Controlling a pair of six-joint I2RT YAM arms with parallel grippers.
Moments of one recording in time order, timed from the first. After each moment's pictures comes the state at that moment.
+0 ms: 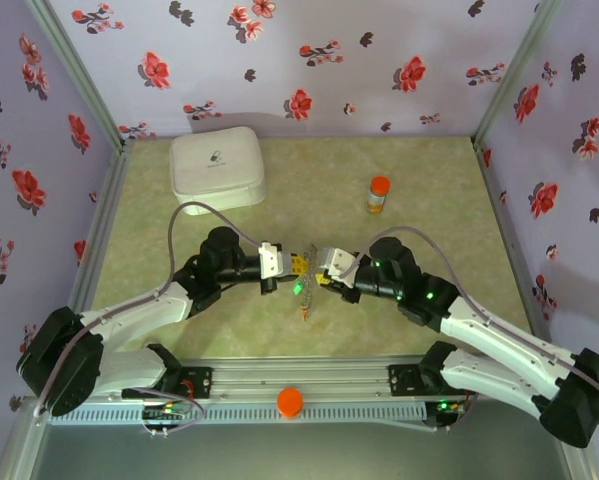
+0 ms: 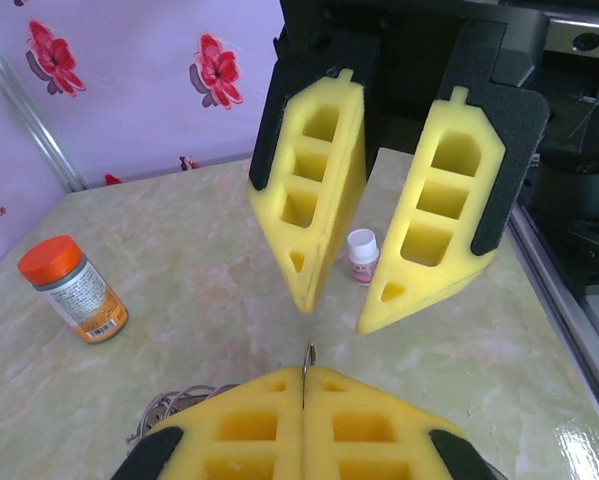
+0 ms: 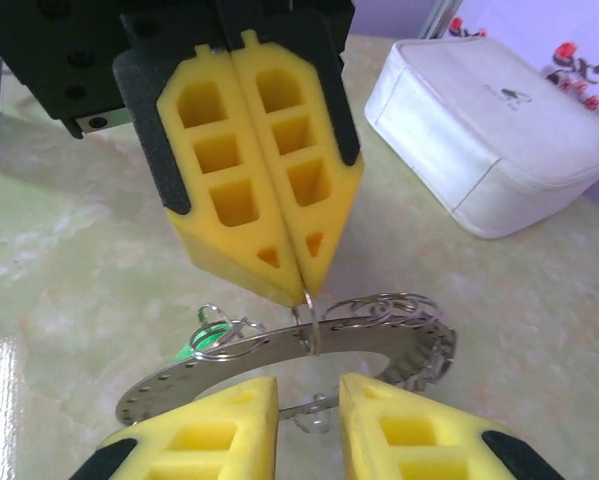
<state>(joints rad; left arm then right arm) -0.77 1.20 0.57 0.38 0.68 0.42 0.84 0.87 0.62 -0.21 -0.26 -0.45</state>
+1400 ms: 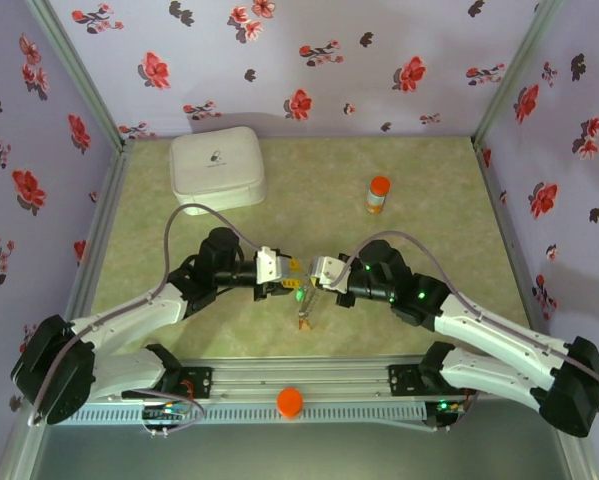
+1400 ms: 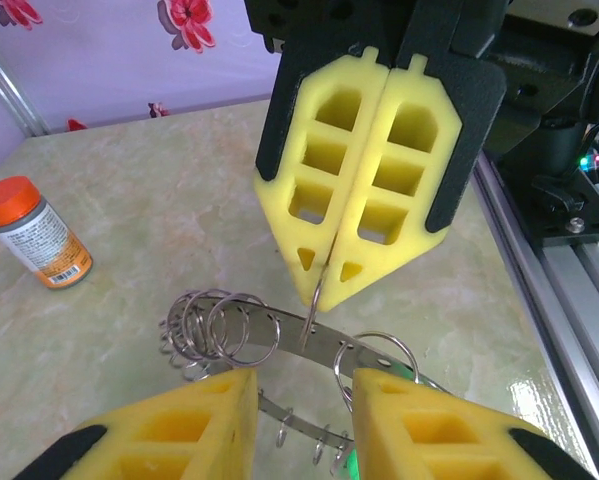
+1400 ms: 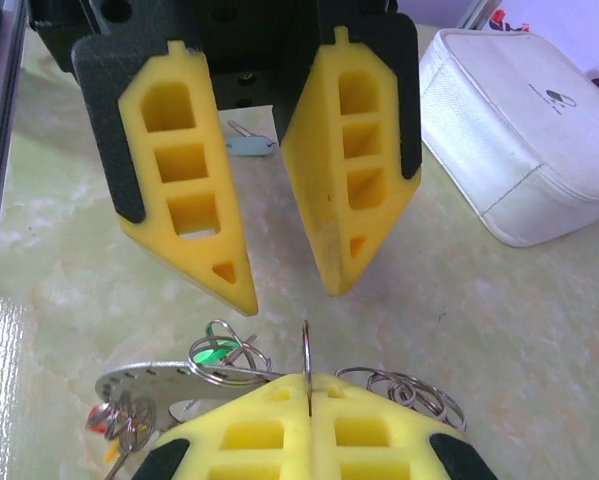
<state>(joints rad) -0.76 1.15 0.58 0.17 0.68 0.48 0.89 0.94 0.65 -0.22 -0.25 -0.51</state>
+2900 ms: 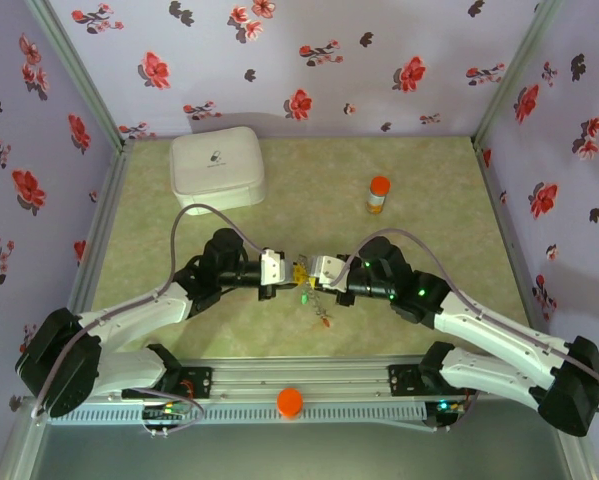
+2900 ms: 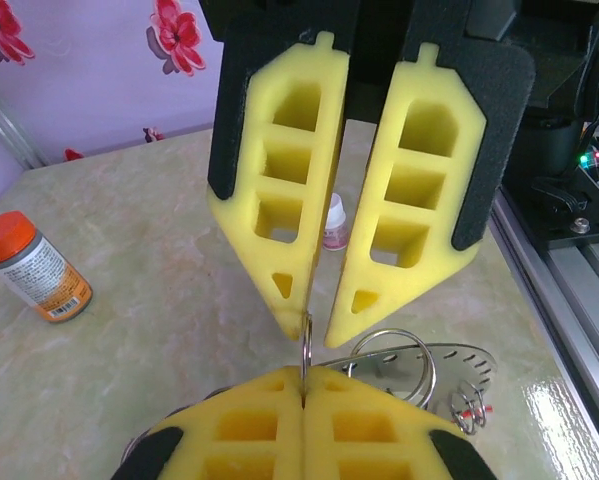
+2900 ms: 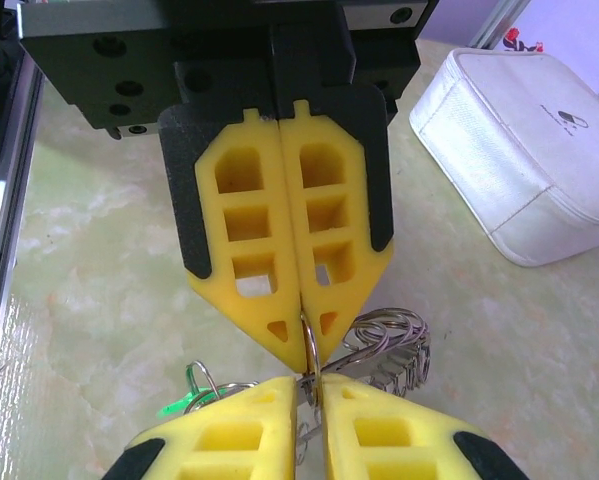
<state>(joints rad) -0.78 1.19 0.58 0.25 0.69 0.50 0.88 0.95 0.67 -0.24 -0.29 -0.54</state>
